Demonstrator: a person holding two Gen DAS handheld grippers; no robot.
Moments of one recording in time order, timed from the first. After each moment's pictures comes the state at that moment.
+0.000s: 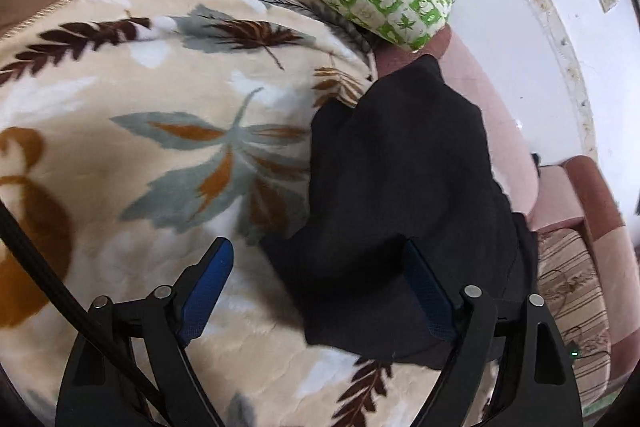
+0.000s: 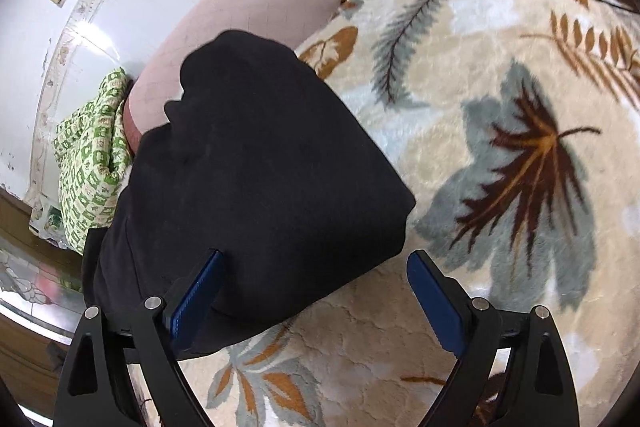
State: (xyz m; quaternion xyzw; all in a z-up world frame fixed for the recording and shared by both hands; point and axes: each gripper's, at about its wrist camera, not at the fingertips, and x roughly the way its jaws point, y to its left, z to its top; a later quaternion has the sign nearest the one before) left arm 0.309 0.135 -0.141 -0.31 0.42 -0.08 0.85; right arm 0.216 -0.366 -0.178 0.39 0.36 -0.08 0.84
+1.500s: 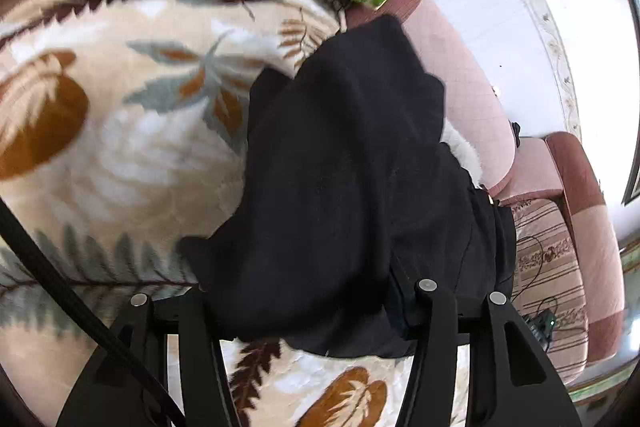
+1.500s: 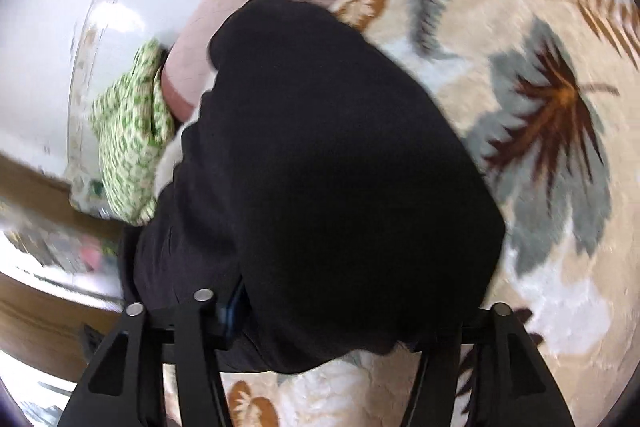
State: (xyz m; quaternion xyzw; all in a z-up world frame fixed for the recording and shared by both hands) left arm 0.232 0.103 -0.092 -0.31 0.46 -0.10 0.82; right arm 0.187 -0.369 -0.168 0.46 0.39 0.01 0.80
